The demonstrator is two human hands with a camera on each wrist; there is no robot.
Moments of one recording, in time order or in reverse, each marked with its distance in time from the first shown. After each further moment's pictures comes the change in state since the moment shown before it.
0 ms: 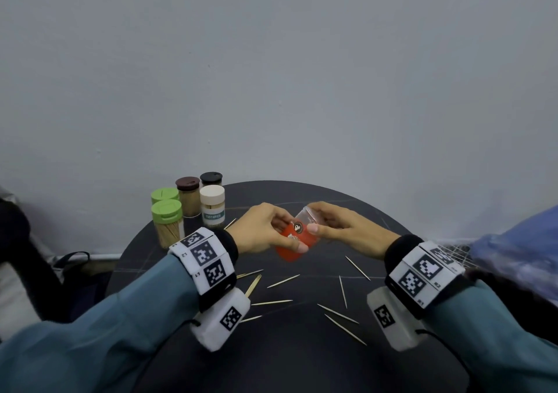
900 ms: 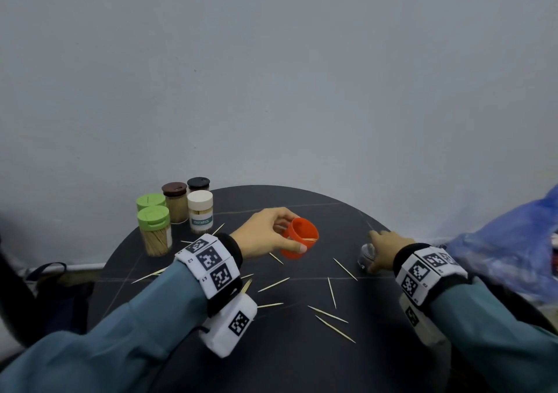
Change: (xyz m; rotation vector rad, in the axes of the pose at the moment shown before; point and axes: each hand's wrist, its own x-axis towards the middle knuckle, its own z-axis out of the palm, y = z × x) left_hand 0.010 0.004 0.013 -0.063 -0.020 0.060; right_hand -0.023 0.072 -0.042 -0.998 0.026 0.738
